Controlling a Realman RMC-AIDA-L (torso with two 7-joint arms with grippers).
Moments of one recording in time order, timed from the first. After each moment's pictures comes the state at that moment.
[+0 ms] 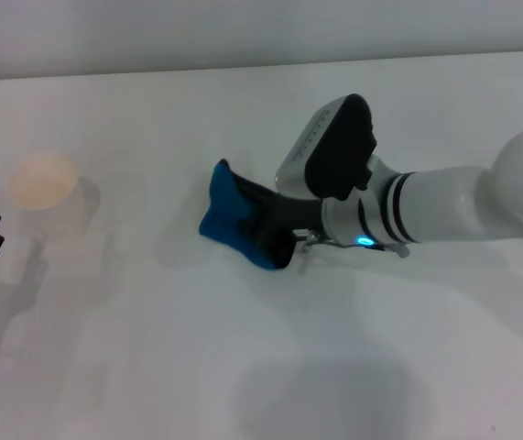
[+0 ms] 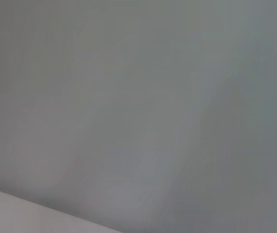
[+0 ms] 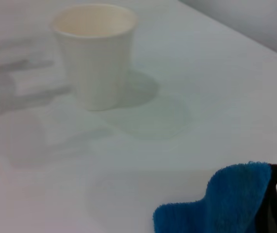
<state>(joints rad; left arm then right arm) -0.22 -2.08 2.82 0.23 -1.20 1.35 -0.46 0.62 2.02 -2.10 -0.72 -1.53 -0.40 1.89</state>
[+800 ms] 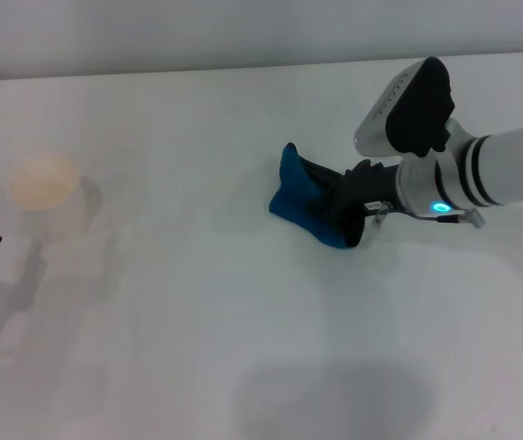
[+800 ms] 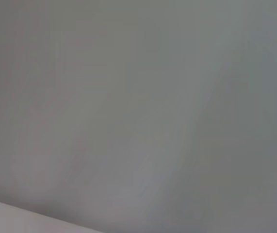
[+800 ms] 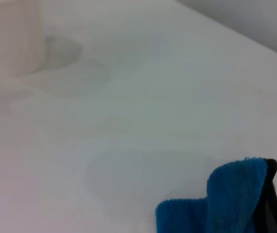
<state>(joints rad) -0.22 -2.07 2.83 0.20 -1.19 1.37 -0.46 0.60 1.99 -1.69 -0.66 -1.83 -0.69 1.88</state>
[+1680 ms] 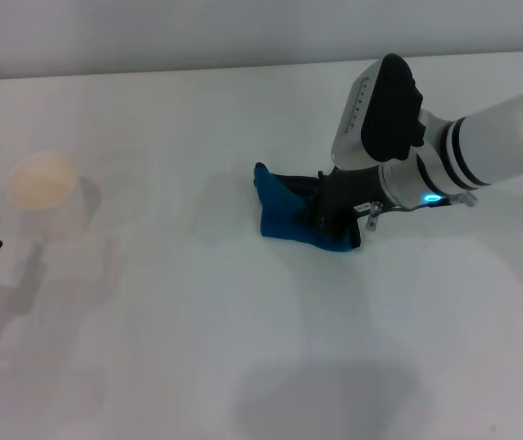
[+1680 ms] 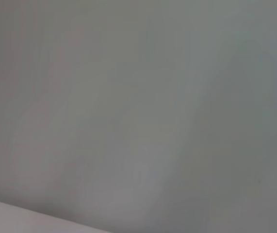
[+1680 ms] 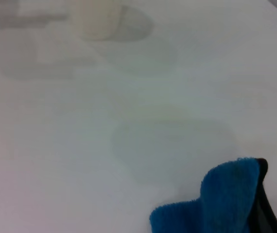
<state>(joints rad) -0.22 -2.07 2.83 0.19 -1.17 1.38 -0.46 0.68 1.98 -1.68 -0.67 -1.94 -0.81 1.81</state>
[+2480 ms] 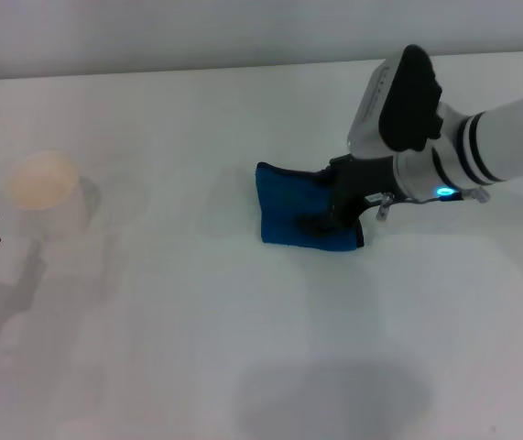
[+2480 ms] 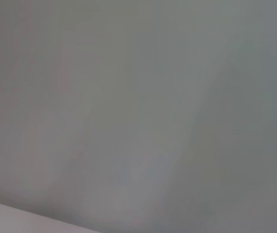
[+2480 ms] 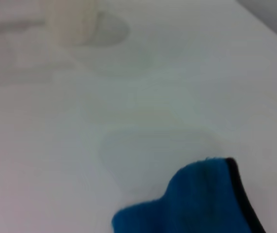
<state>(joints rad) -0.22 -2.07 2.82 0.19 -1.17 1.38 -0.47 0.64 1.99 -1.62 -0.70 -1.97 -0.81 1.81</state>
